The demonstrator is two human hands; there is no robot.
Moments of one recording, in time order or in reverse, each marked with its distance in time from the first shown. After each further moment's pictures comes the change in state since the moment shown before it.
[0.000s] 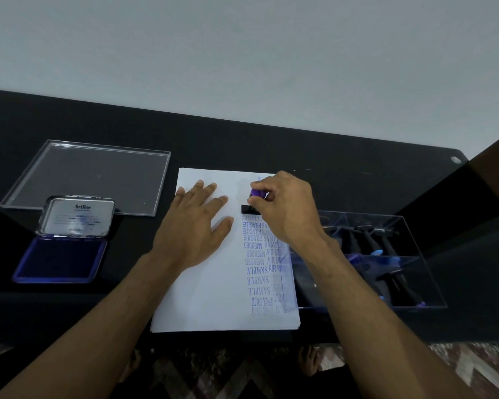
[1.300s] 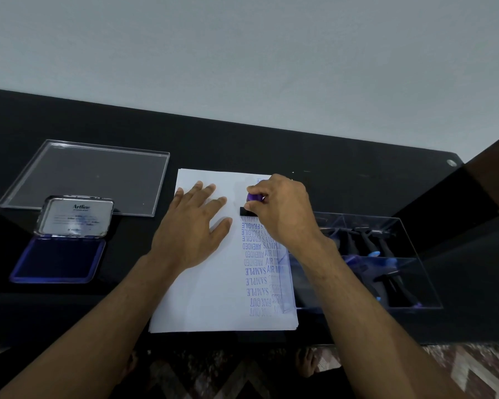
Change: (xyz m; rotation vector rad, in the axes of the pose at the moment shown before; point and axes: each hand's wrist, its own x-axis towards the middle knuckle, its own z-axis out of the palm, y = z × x) left_hand 0.000 -0.002 0.002 0.009 0.014 0.000; right_hand 0.002 -0.004 0.003 -0.111 -0.053 -0.004
